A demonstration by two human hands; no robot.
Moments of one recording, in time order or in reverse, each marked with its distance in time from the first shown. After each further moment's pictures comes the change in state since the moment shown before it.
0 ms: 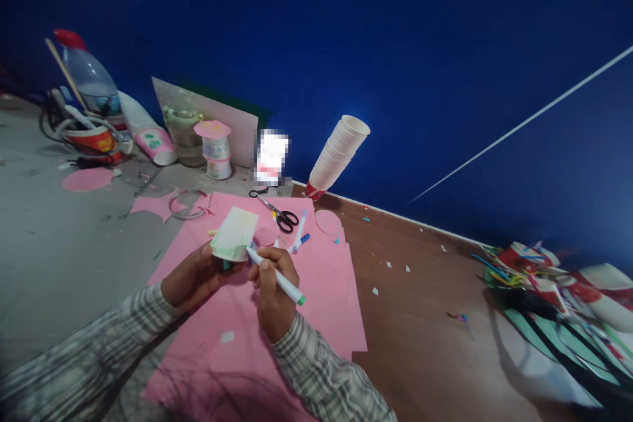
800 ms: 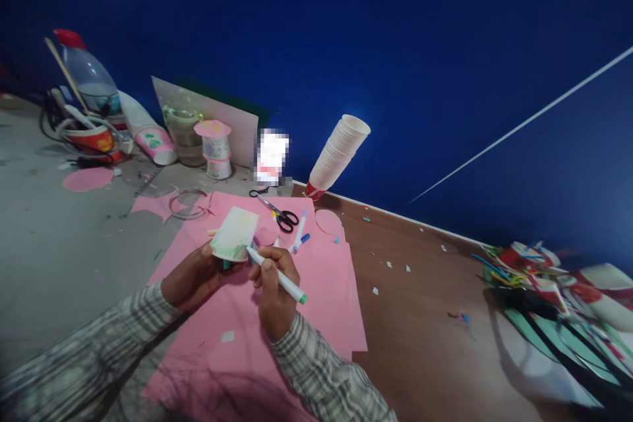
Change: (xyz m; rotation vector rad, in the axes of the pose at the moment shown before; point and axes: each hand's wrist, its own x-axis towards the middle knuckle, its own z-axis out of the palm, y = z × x) left_hand -0.001 0.000 0.002 -0.013 0.005 0.006; right_hand 0.000 0.002 0.001 0.058 0.003 -0.001
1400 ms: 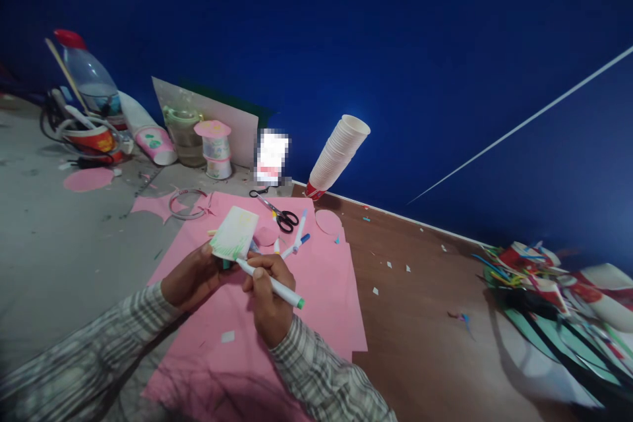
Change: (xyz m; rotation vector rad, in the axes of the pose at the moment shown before) left_hand -0.001 0.003 0.004 0.003 0.023 -0.013; right_hand -0.006 -0.005 0.001 -0.011 -0.090 -0.007
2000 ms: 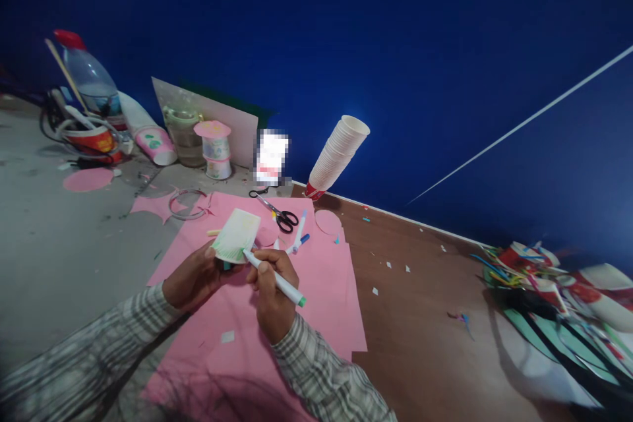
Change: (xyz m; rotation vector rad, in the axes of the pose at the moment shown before) left_hand 0.002 -0.003 -0.001 0.068 0.002 0.021; right_hand 0.004 -0.001 -0.001 -0.020 0.051 0.002
